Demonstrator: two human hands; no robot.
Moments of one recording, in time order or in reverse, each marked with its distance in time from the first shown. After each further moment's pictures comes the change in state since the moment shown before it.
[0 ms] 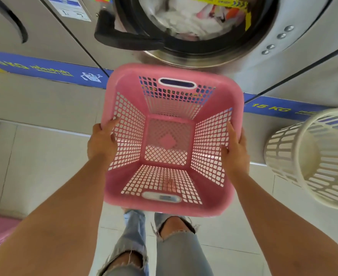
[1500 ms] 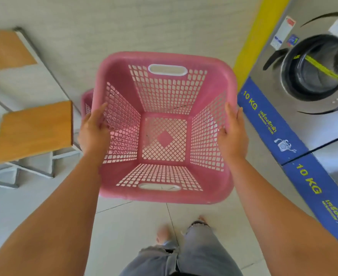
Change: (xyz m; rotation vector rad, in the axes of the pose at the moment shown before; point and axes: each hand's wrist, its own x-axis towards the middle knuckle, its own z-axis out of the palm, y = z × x) left_hand -0.531 -0.554 -0.201 -0.521 1.024 -0.873; right_hand -0.517 -0.429 0.176 0.117 -0.218 -1.186
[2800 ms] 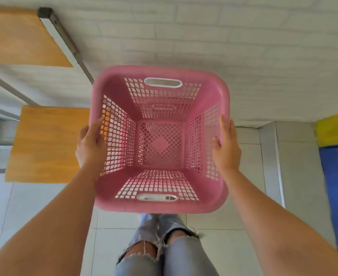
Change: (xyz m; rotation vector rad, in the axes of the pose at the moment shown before) left_hand 0.391 -0.217 0.071 0.091 -0.036 -0.446; right_hand 0.278 -0.186 0.441 -0.113 -0.449 -0.133
